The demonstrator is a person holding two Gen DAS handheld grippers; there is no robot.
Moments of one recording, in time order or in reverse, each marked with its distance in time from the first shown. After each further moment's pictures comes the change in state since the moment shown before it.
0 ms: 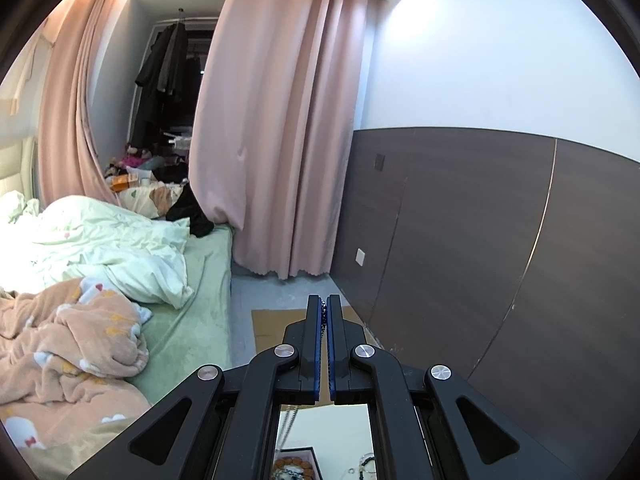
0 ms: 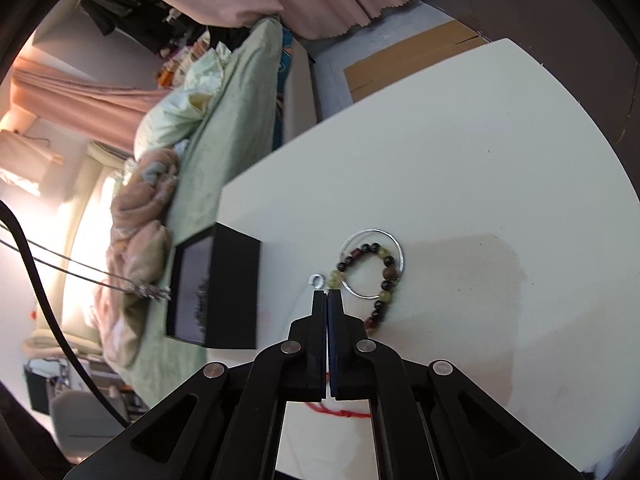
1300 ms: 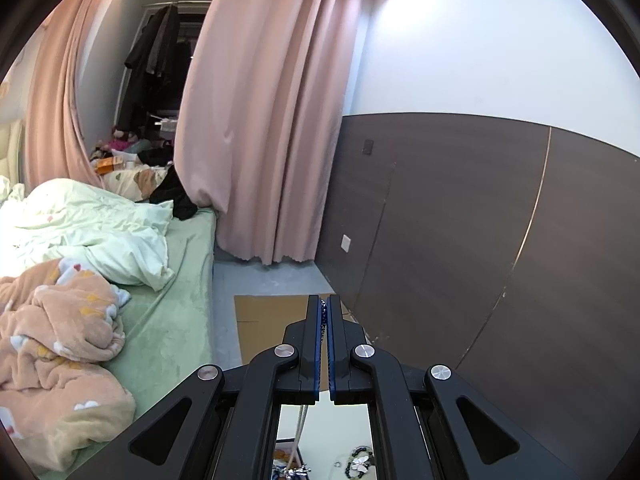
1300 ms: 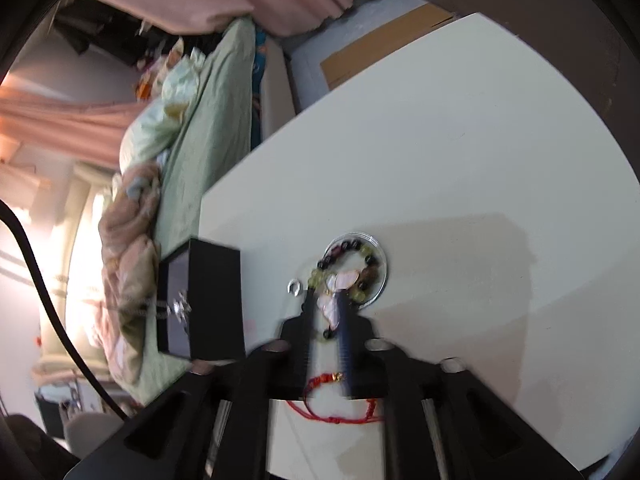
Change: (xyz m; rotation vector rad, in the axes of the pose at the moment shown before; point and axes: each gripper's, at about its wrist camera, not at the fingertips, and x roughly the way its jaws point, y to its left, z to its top) left arm 0.025 -0.003 -0.024 -0.014 0.028 -0.053; right arm 0.019 -0.015 0.007 0.081 0.043 -0.041
